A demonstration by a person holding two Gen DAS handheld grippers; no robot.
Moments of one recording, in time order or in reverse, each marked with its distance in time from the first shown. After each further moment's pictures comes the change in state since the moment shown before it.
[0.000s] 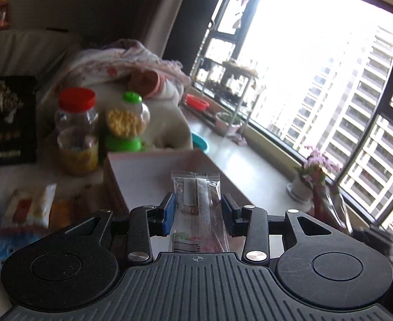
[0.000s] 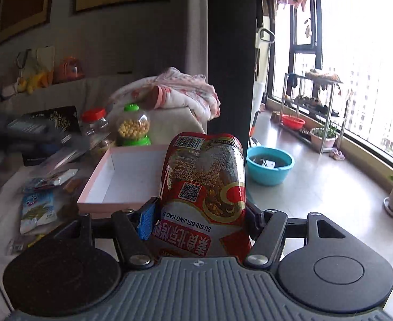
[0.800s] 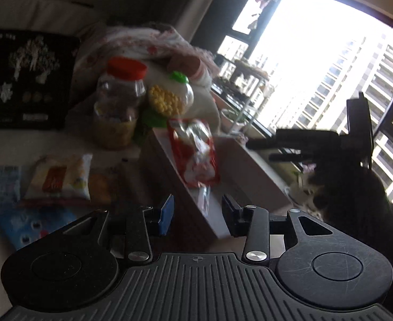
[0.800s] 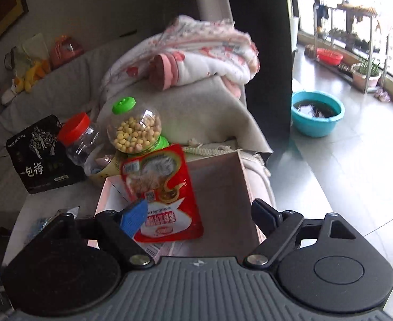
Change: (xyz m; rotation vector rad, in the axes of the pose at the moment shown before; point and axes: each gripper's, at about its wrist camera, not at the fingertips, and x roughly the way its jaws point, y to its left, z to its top) left arm -0.029 0.077 -0.047 -0.104 0.084 -0.067; right arm 0.180 0.012 0.092 0.144 0.284 0.171
